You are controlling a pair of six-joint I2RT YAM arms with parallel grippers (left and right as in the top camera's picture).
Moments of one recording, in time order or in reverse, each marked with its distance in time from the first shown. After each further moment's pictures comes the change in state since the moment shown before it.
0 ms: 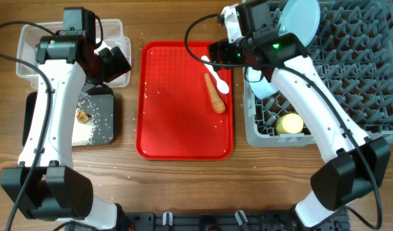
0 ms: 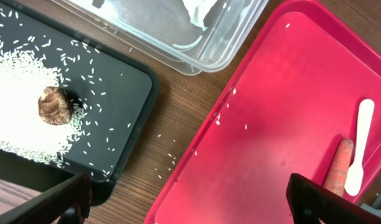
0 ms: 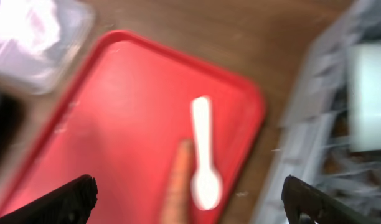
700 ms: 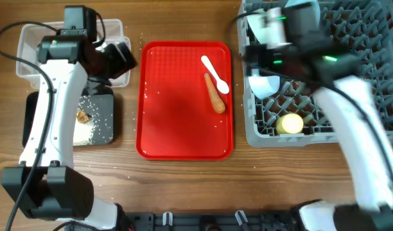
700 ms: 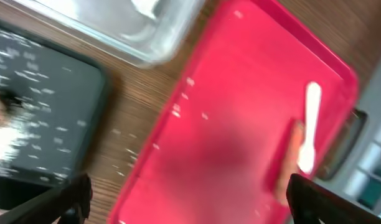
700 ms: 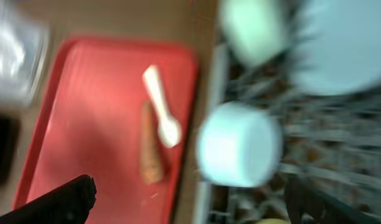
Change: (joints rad) left arm -0.011 0.000 0.000 0.047 0.139 -0.012; right arm -0.132 -0.249 0.000 -0.274 0.109 0.118
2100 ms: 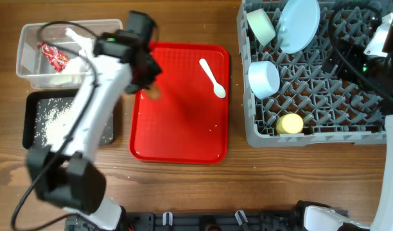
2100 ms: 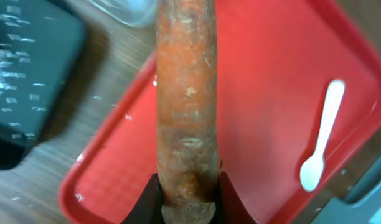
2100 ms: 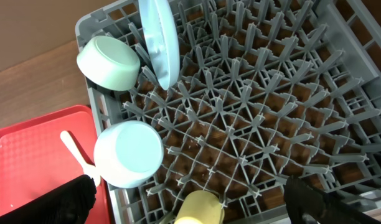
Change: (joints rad) left arm -0.253 0.071 0.012 -0.037 -0.210 -0.314; right arm -0.433 -0.177 0.002 -0.115 0.005 0.051
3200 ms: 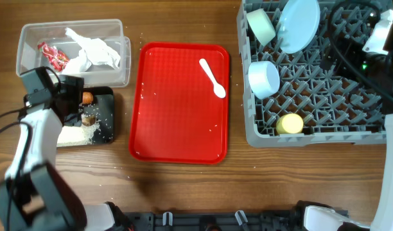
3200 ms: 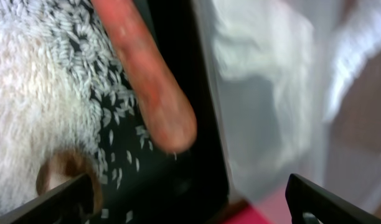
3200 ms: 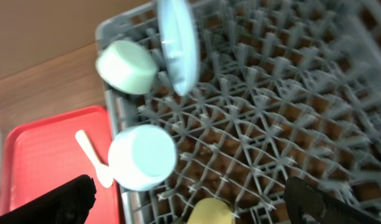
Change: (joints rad) left arm 0.660 -0.204 -0.682 0.772 0.269 -0.179; right arm -0.001 0.004 -0.001 0.043 -0.081 -0.034
